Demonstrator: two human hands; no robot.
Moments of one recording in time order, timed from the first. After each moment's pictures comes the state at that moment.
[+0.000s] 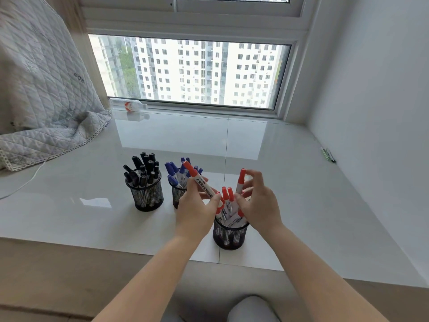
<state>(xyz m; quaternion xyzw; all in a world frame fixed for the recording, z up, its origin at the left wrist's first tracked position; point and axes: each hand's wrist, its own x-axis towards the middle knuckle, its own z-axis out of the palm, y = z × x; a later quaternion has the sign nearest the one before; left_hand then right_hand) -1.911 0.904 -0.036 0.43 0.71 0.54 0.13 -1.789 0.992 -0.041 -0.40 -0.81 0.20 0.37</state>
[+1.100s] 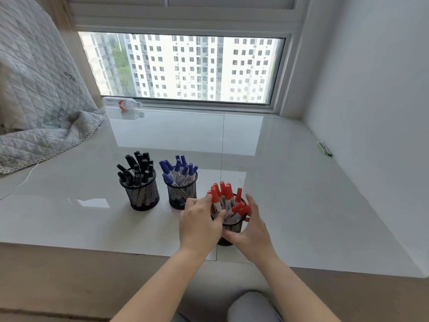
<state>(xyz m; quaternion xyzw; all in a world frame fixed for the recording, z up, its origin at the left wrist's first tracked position) -1.892 0.902 -0.068 0.50 0.78 0.38 0.02 -1.771 0.959 -0.107 -0.42 -0.74 0.40 0.33</state>
